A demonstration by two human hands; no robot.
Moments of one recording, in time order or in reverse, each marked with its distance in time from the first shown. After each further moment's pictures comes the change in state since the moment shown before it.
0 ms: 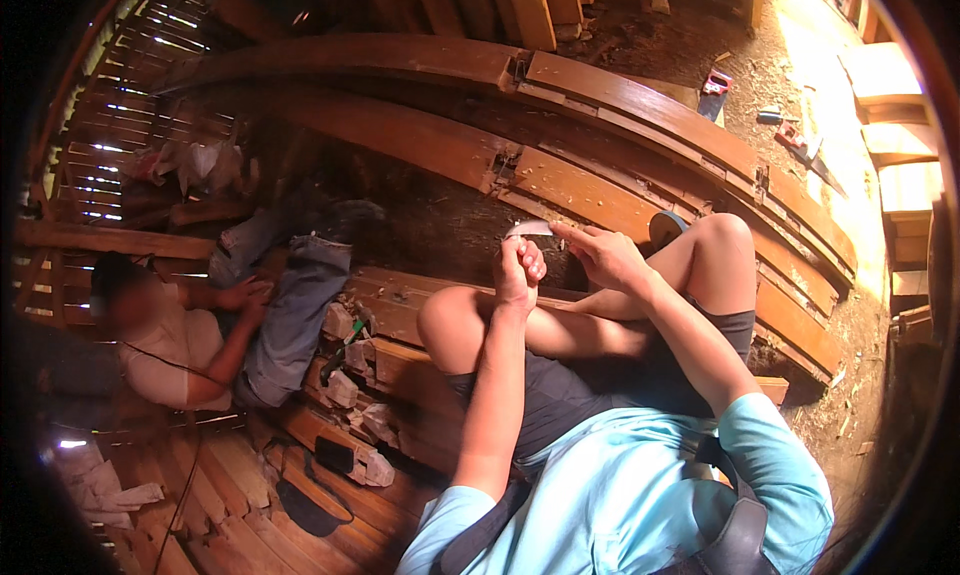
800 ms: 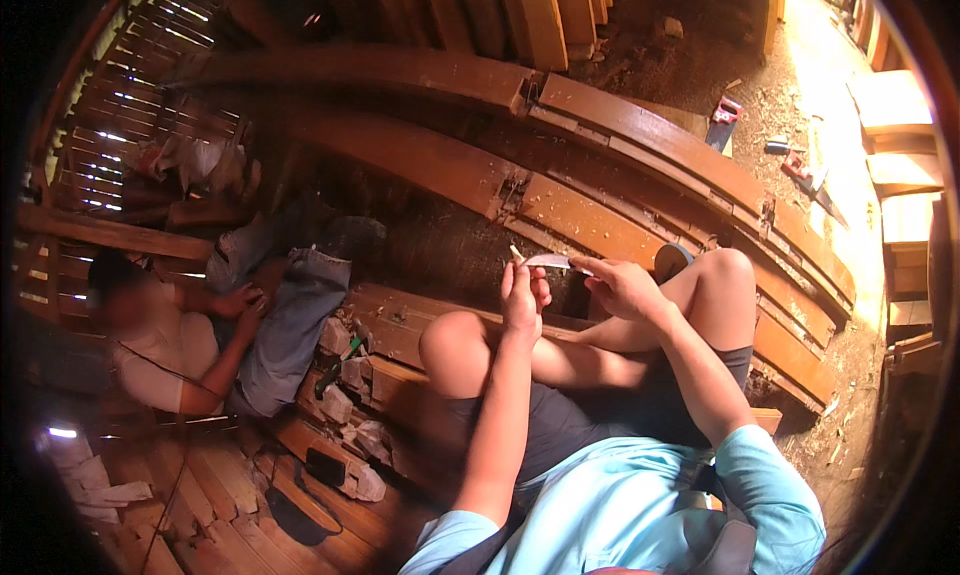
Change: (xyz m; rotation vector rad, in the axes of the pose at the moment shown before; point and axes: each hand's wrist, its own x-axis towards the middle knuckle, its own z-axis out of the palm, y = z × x) left_hand 0.018 -0.015 -0.007 0.078 0.229 0.076; right_hand 0.005 0.006 -0.022 -0.038 -0.135 -0.081
